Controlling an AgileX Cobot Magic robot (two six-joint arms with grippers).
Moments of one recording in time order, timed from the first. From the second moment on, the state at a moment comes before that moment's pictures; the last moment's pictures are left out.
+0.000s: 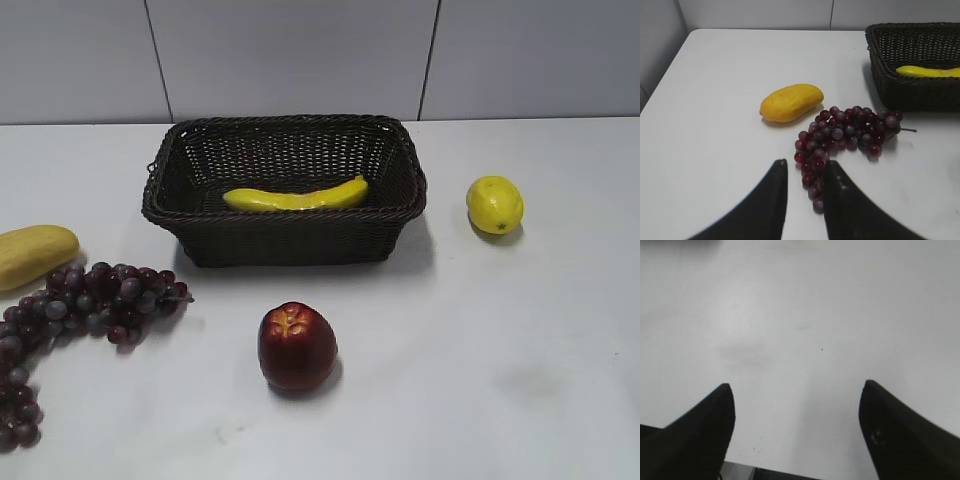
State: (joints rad) left arm 0.05 -0.01 -0.50 -0.22 1.03 0.10; right arm 0.15 1.11 -0.90 0.08 0.96 -0.09
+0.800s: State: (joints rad) left arm 0.05 -0.01 -0.50 -0.22 1.03 0.10; right arm 0.15 0.26 -0.52 0.08 1.00 -0.09
